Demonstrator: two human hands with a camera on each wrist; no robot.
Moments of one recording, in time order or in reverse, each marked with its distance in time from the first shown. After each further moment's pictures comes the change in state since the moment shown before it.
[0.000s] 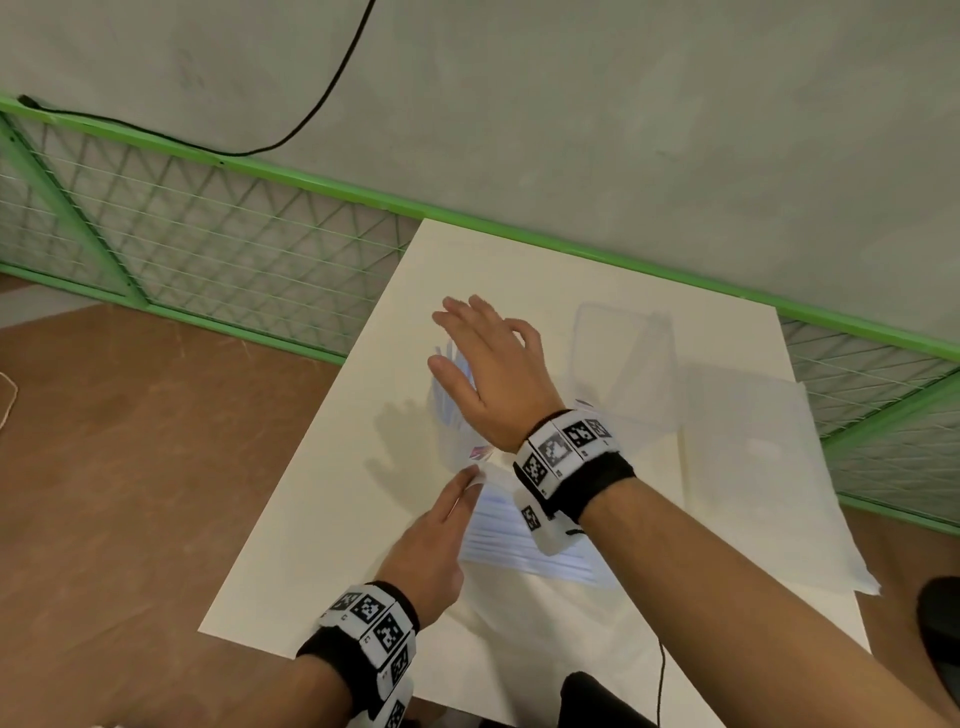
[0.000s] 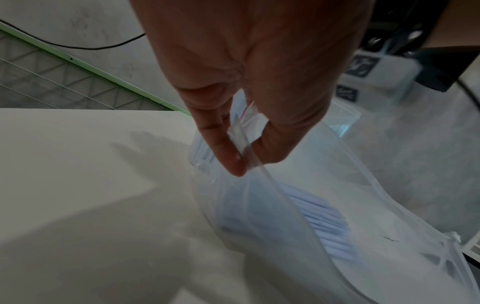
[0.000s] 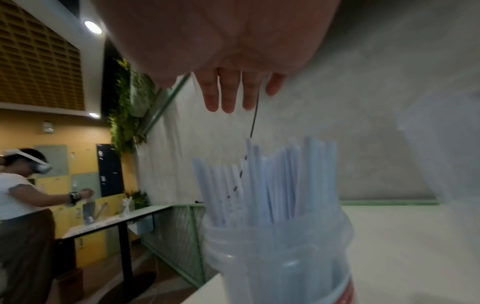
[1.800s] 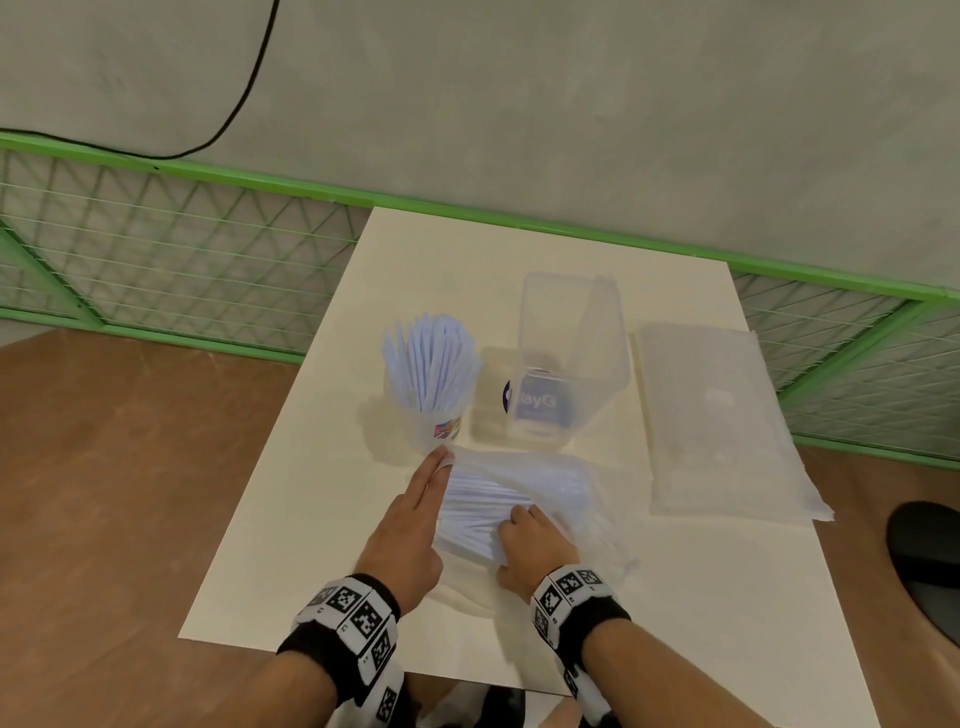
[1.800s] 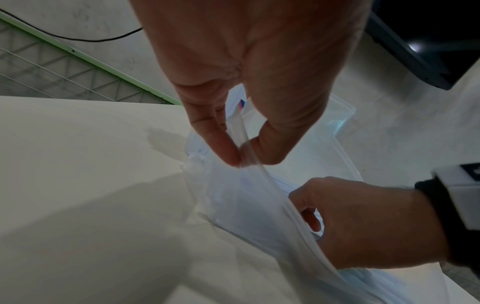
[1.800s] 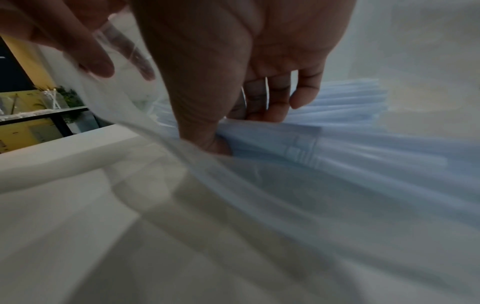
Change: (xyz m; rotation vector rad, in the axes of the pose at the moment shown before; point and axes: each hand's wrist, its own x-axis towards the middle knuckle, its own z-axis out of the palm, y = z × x) left_hand 0.001 -0.013 0.025 -0.070 0.066 0.096; right_hand -0.197 0.047 0.103 -0.250 -0.684 0.393
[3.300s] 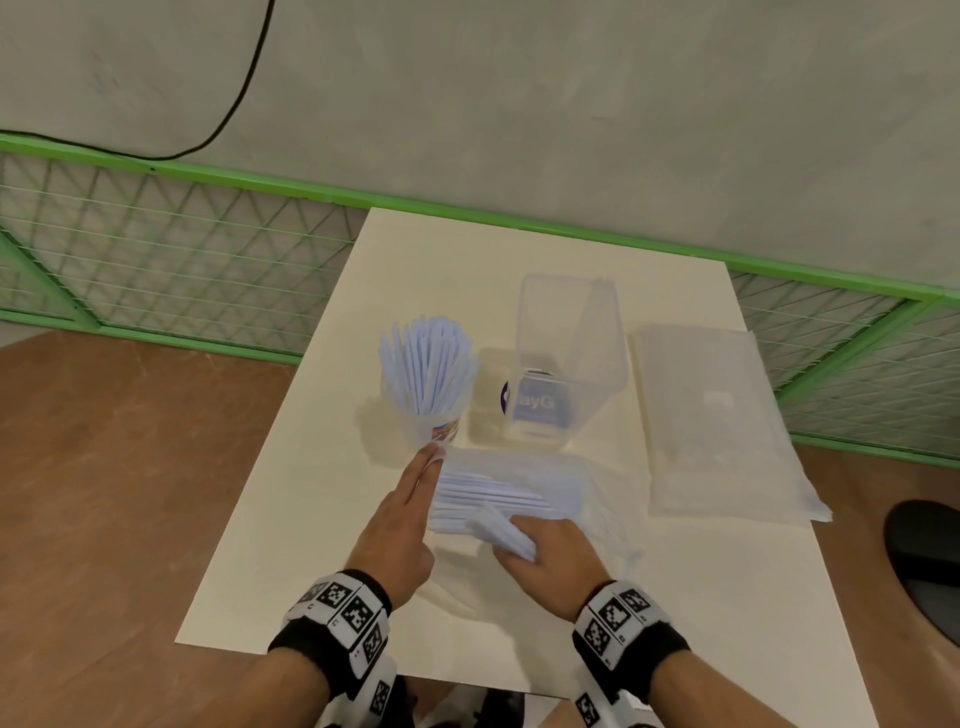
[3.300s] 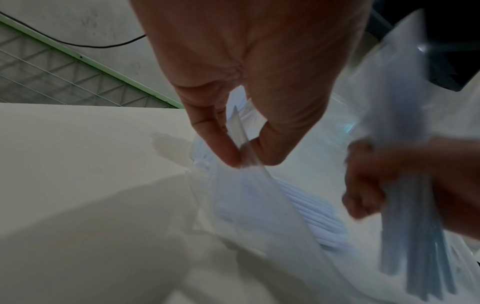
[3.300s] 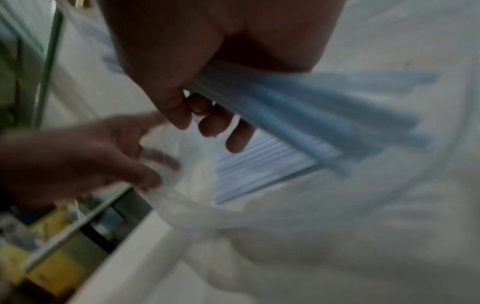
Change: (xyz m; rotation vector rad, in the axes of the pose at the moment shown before) left_hand 0.005 -0.006 -0.006 -0.005 0.039 0.006; right_hand -0.048 0.008 -0.036 0.657 0.223 -0.027
